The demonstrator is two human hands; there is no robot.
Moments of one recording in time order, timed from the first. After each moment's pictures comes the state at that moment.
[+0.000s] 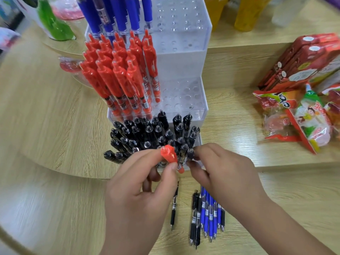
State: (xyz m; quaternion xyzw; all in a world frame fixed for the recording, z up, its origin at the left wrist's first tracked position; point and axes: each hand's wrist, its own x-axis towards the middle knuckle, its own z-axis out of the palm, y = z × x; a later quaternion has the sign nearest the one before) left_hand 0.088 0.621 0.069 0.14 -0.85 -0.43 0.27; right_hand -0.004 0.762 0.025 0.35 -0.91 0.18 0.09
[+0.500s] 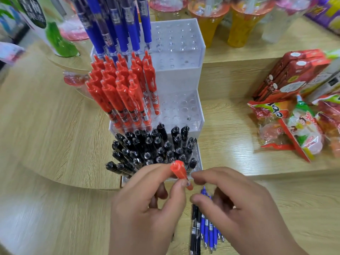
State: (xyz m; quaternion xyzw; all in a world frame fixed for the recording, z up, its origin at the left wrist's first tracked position) left_hand 0.088 0.630 0.083 0.10 -0.84 -0.45 0.28; right_hand 0.029 0.782 0.072 0.28 -0.87 0.41 -0.03
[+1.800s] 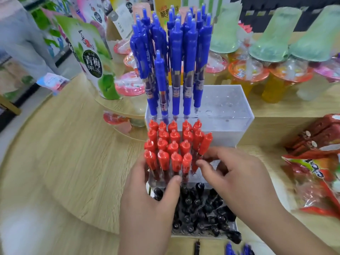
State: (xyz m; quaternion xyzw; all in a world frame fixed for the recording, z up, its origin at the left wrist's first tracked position) left_hand 0.035 0.551 0.090 0.30 -0.77 -0.51 0.23; right_hand -0.079 0.679 0.103 0.32 -0.88 0.34 0.06
